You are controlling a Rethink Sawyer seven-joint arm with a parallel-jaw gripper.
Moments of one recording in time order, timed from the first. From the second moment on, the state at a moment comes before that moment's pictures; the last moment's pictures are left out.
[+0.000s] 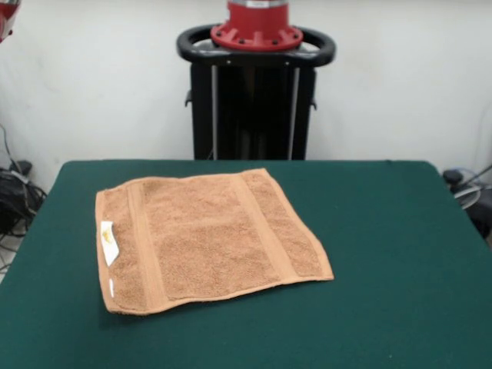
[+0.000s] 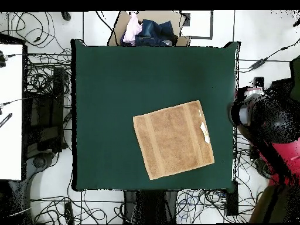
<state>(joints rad) -0.43 -0.73 -0.32 1.49 0.40 0.60 2.11</state>
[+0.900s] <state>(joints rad) -0.39 -0.69 -0.32 1.46 0.40 0.60 2.11</state>
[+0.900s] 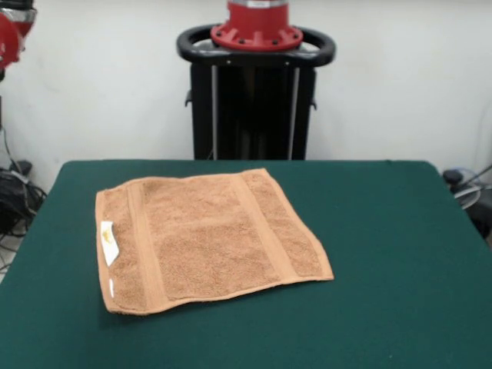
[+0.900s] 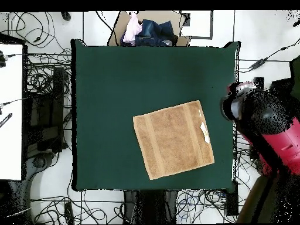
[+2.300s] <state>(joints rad) -0.37 -0.65 -0.32 1.48 0.41 0.50 2.11</state>
